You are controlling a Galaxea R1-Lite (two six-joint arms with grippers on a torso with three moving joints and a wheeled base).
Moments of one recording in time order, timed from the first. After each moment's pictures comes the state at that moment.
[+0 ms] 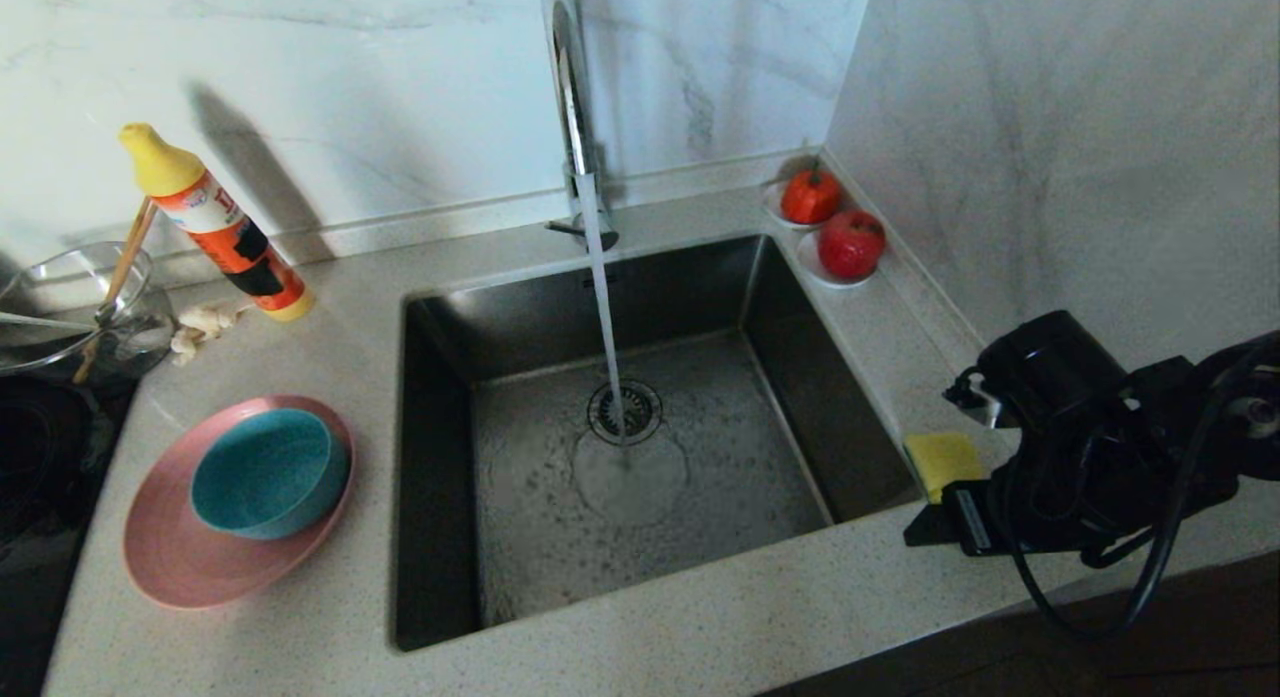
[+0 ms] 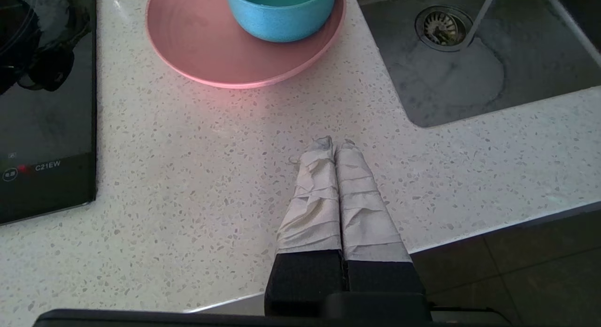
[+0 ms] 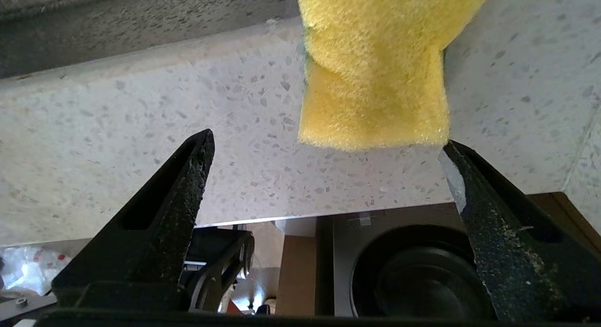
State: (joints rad) left arm 0.00 0.00 -0.03 0.07 -0.02 0.05; right arm 0.34 1.70 -1.10 0.43 -0.12 0.30
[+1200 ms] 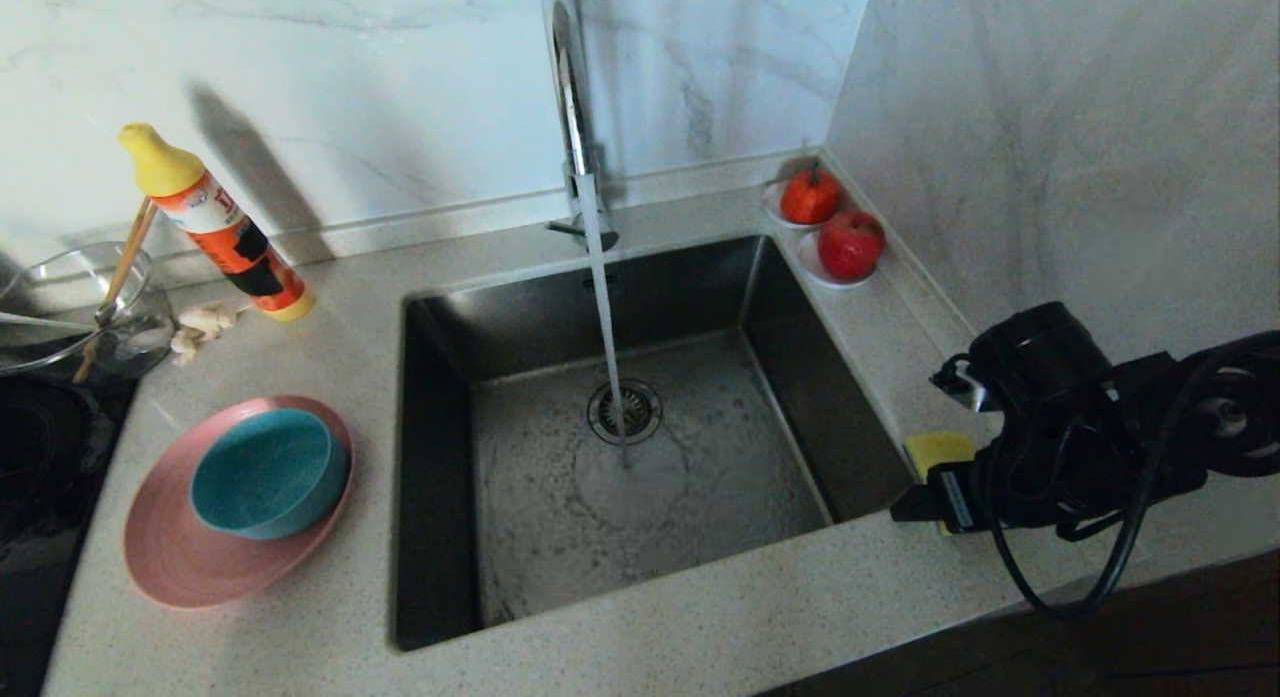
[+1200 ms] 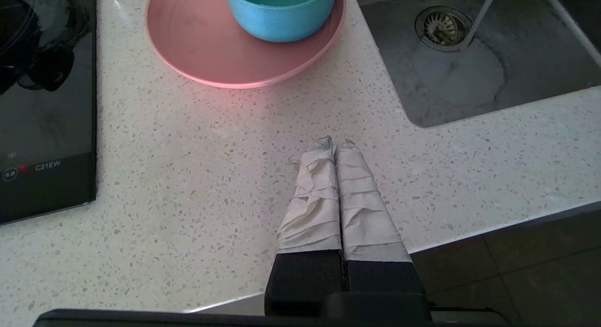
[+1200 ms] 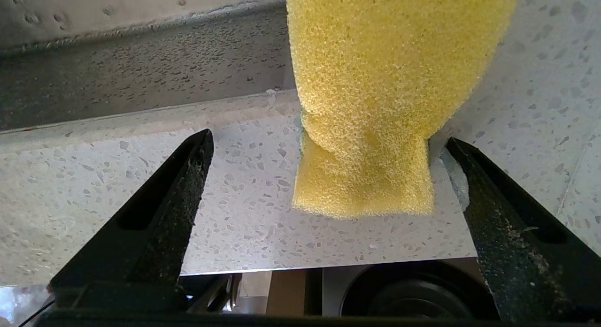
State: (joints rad) left arm 0.00 0.00 -0.03 0.07 -0.02 0.05; right arm 0.32 1.74 -1.11 0.31 -0.12 0.23
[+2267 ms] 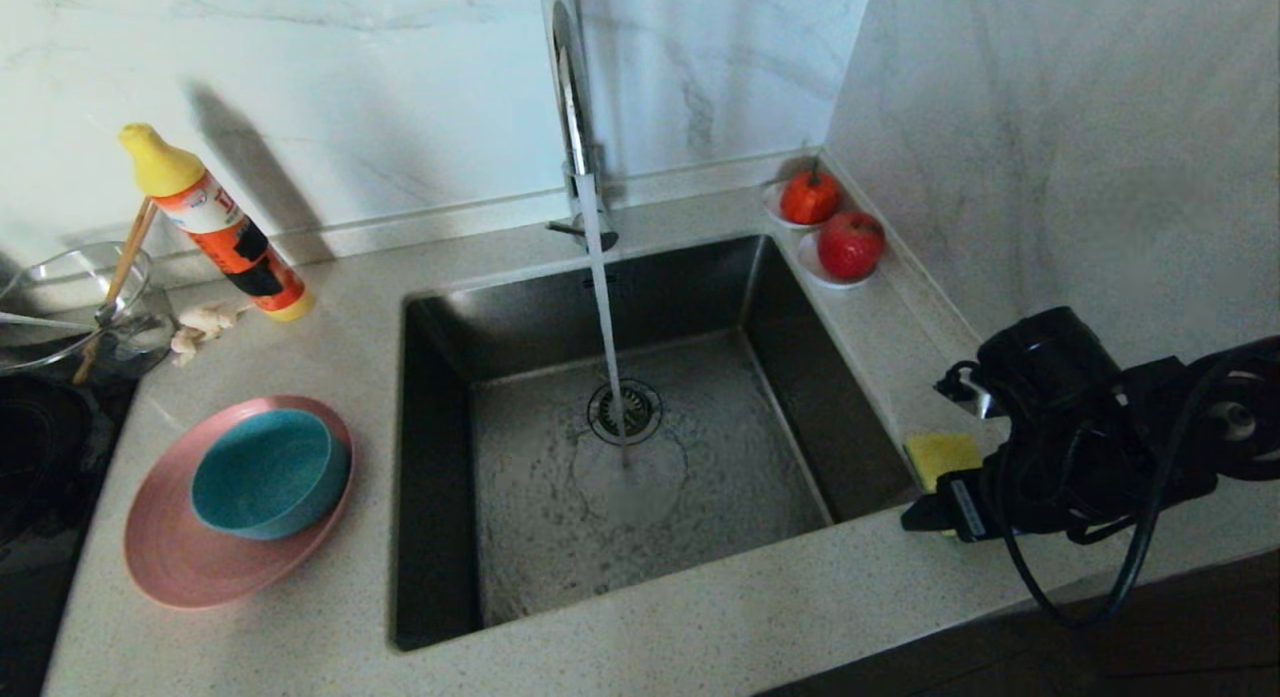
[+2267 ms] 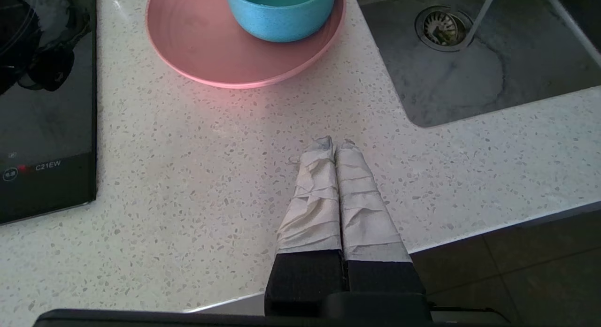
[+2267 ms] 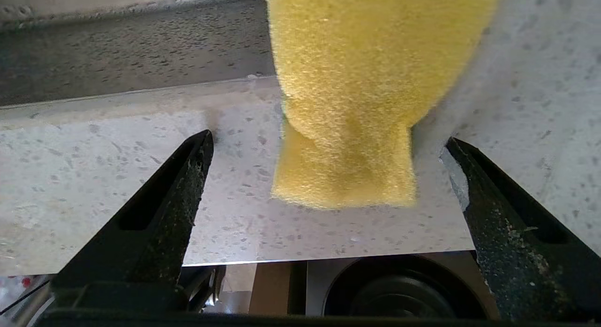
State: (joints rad) left arm 0.00 0.00 -0.03 0.07 -0.02 0.05; right arm 0.31 1.73 -1.08 0.32 -0.13 0.18
